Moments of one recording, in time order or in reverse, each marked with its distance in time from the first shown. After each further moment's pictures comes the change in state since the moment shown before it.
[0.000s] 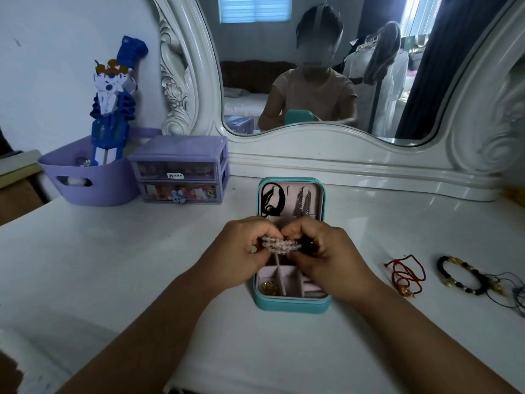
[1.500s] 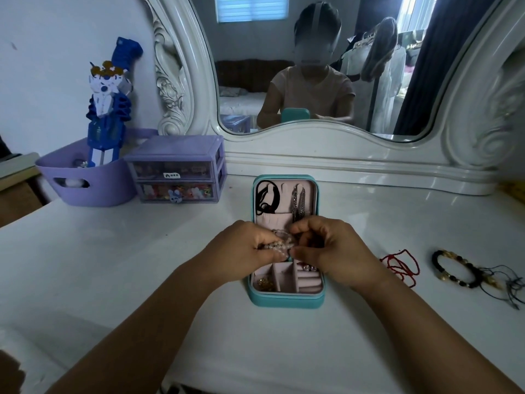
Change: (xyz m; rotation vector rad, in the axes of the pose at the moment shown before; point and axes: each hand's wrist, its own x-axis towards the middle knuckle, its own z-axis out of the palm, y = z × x) left_hand 0.007 0.010 0.001 0.045 -0.249 -0.235; right_hand -0.001 0.003 -0.014 0.117 -0.043 0.284
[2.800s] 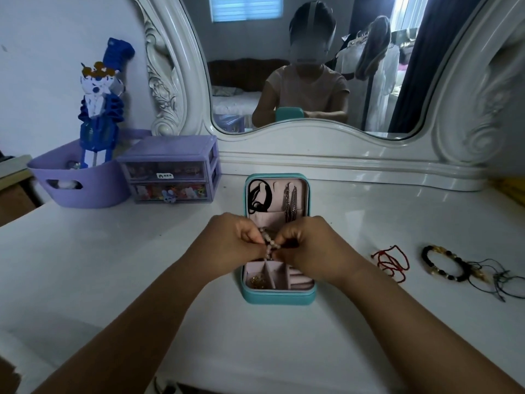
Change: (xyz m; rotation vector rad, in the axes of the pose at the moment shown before) left_hand -0.004 0.007 -0.005 -0.045 0.219 -0.117; right_hand 0.004 -0.018 0.007 -0.338 -0.079 -0.126
